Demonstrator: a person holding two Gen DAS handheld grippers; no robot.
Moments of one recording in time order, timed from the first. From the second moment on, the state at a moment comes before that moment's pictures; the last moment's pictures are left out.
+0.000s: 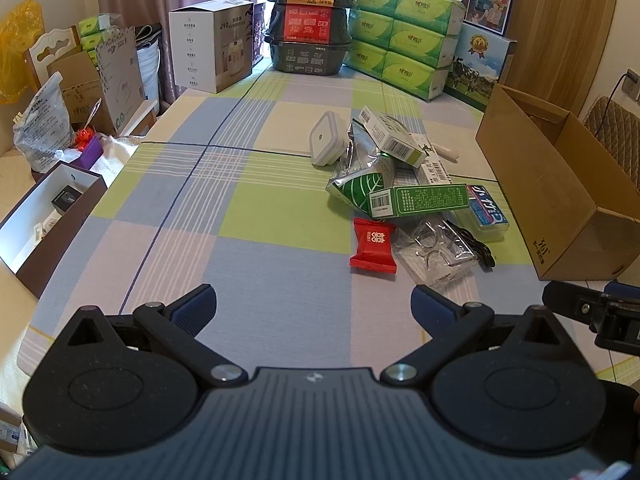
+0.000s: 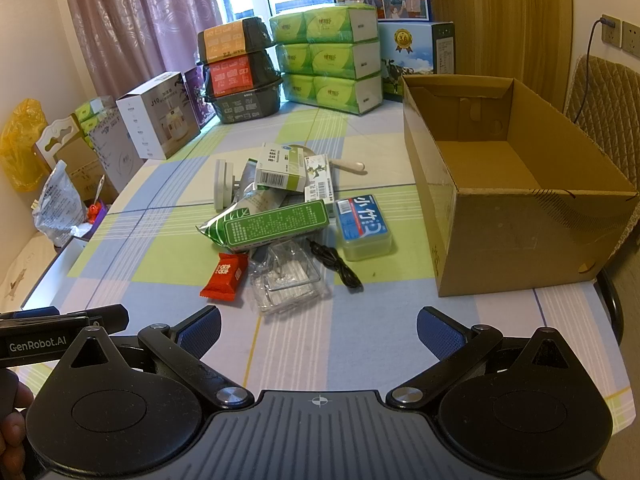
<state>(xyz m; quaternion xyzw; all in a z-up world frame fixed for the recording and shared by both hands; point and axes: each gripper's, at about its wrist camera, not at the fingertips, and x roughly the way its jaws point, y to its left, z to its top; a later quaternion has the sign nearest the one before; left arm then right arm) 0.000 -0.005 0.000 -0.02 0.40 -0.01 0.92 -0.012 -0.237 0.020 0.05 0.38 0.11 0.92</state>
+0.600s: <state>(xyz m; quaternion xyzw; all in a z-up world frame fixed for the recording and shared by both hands) 0.001 -0.007 0.001 -0.03 0.41 -0.01 0.91 -0.012 -0.239 0.021 0.05 0.38 0.11 0.92</state>
